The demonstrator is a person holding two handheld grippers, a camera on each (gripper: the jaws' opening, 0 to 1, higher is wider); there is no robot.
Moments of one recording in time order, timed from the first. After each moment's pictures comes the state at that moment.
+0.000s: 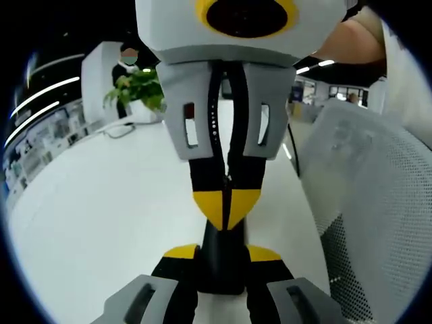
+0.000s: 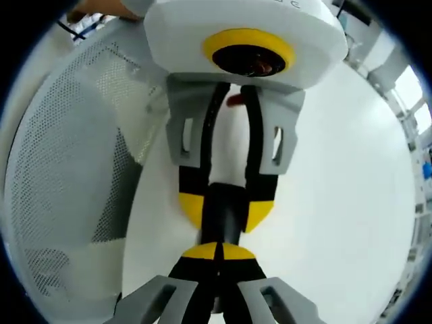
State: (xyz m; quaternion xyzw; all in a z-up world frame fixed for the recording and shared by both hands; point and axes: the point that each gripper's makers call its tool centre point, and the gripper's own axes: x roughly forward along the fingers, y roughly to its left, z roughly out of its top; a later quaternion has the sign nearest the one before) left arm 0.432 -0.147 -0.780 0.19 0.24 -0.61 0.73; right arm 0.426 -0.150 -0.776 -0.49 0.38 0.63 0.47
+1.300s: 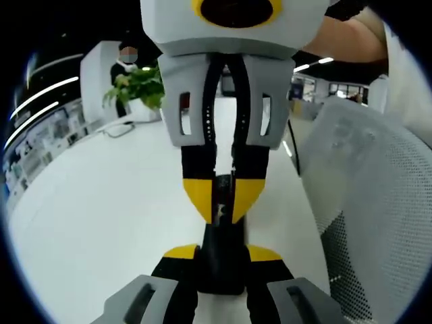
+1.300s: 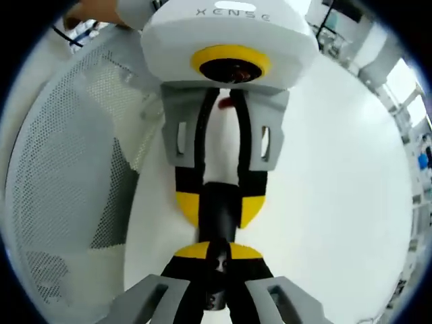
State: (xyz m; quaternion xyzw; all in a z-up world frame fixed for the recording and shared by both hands) left arm 0.431 -0.148 -0.780 0.20 0.24 -0.61 0.73; right arm 0.427 -0.153 -0.764 -0.47 0.38 0.62 0.50
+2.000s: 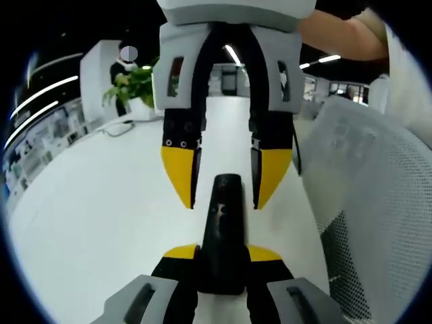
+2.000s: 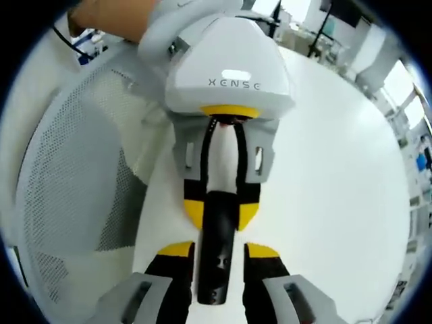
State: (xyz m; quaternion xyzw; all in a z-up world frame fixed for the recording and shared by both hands) left arm 0.430 -0.148 -0.779 0.20 0.25 -0.61 0.73; right arm 0.424 -0.150 -0.744 -0.46 0.37 0.63 0.50
